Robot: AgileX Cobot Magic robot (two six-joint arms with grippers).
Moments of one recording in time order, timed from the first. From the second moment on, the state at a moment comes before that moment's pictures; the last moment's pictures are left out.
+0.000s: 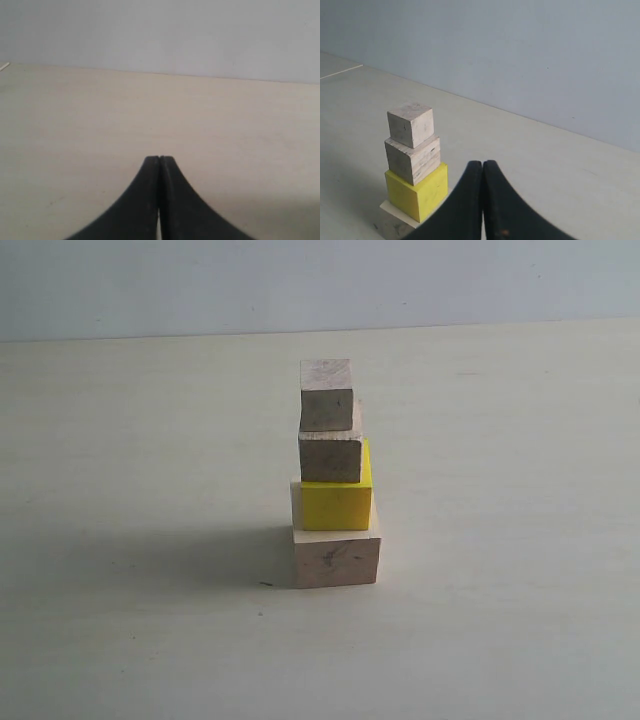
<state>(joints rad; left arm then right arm) -0.09 0.01 0.00 0.17 0.32 -0.24 0.61 0.42 -0.39 -0.20 0.27 0.14</state>
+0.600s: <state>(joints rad) -0.09 0.01 0.00 0.14 0.36 -0.24 0.61 0.42 -0.39 -0.20 0.27 0.14</state>
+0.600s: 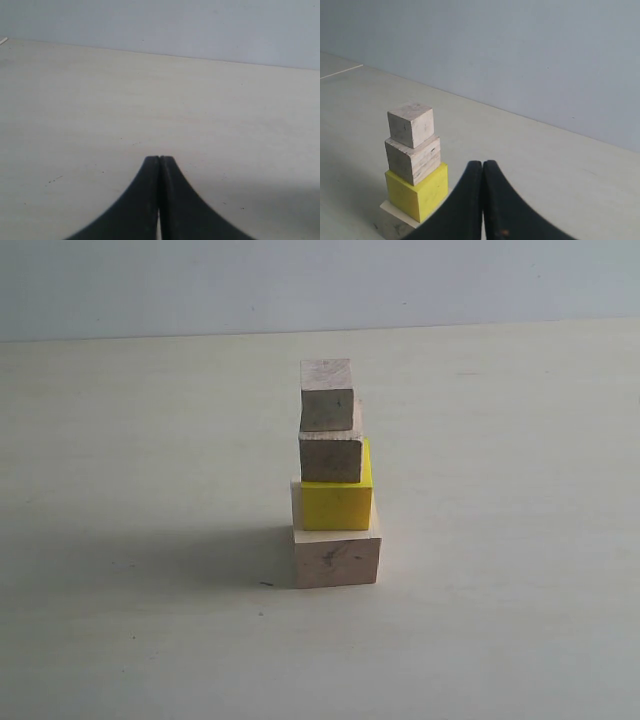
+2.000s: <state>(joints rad) -0.09 0.01 0.00 0.13 0.37 -0.24 0.38 0.30 -0.25 -0.19 0.28 0.08</state>
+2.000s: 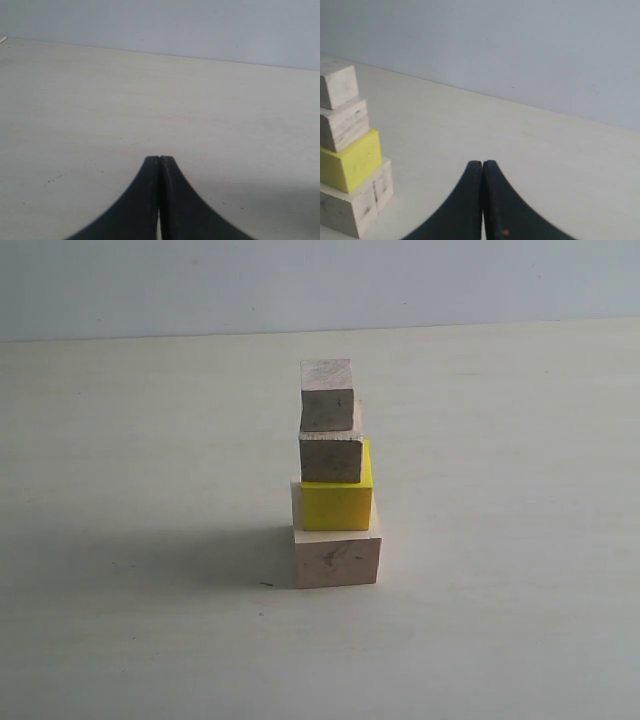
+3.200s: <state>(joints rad) -0.09 0.01 0.00 0.13 0.37 -0.24 0.09 0.01 -0.01 -0.14 0.36 0.08</state>
